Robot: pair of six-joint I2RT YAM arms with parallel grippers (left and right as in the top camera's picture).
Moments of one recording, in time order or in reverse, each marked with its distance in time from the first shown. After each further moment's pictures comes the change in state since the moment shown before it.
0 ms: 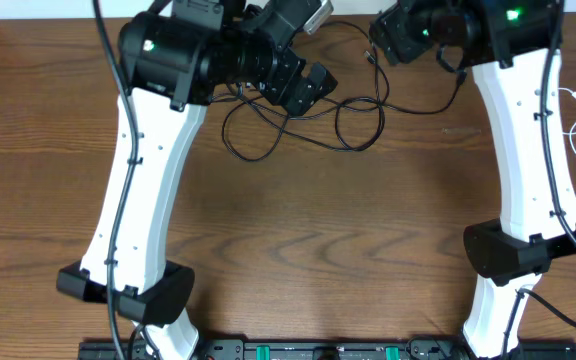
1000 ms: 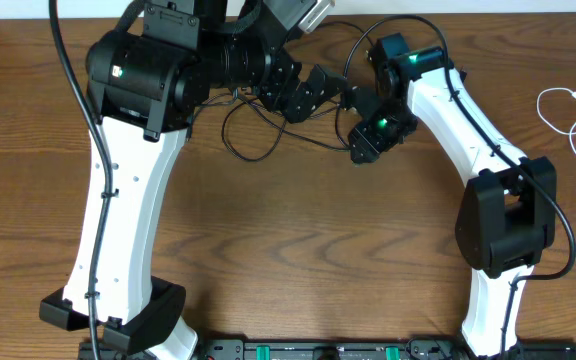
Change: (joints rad) left arm 0.000 -0.076 0.000 0.053 0.117 0.000; right arm 0.023 0.050 -0.761 0.119 -0.176 -0.085
